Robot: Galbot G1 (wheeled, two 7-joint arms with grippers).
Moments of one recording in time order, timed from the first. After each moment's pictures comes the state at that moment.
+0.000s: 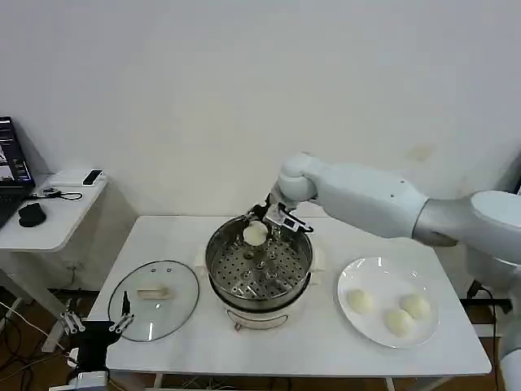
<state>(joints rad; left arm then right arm) 1.74 -1.41 -0.73 -2.20 0.25 0.11 -0.18 0.41 1.25 -1.20 1.12 -0.24 0.37 -0.86</state>
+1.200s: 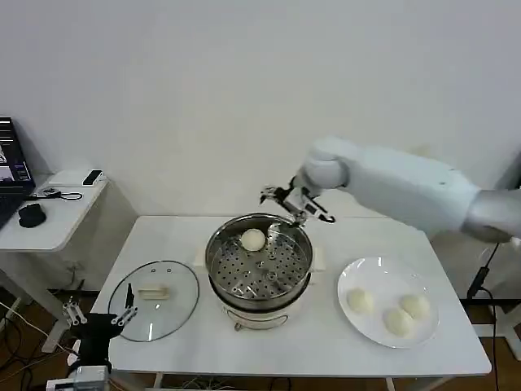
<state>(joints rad) 1.71 -1.37 -0.71 -2.22 0.23 0.13 -0.16 0.55 0.86 -1.20 1.43 -0.04 0.04 -0.90</state>
